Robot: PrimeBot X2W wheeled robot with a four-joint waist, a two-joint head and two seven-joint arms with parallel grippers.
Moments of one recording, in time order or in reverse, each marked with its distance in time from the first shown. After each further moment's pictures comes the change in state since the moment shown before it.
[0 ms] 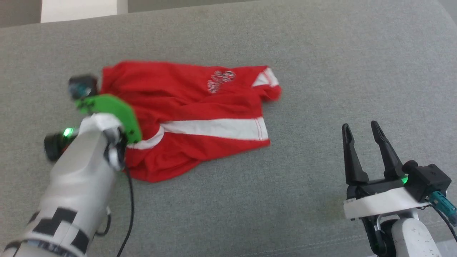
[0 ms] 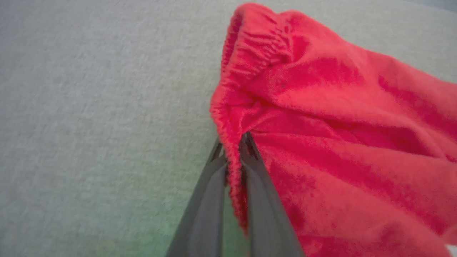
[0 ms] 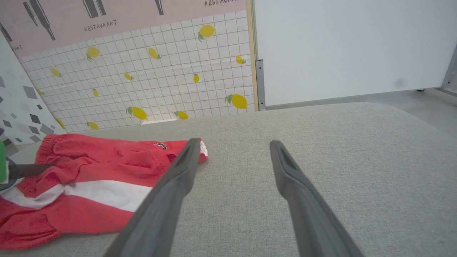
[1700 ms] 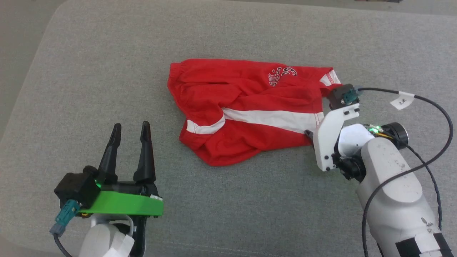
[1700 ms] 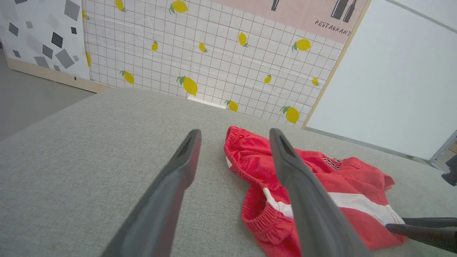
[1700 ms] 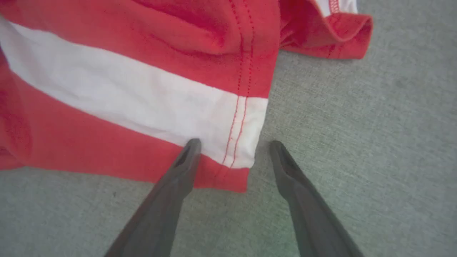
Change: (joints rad) left arm 0.801 -0.225 0.602 -1.075 0.504 -0.325 -0.263; right arm -0.513 0.001 0.077 0.563 -0.135 0.000 0.864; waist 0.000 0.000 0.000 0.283
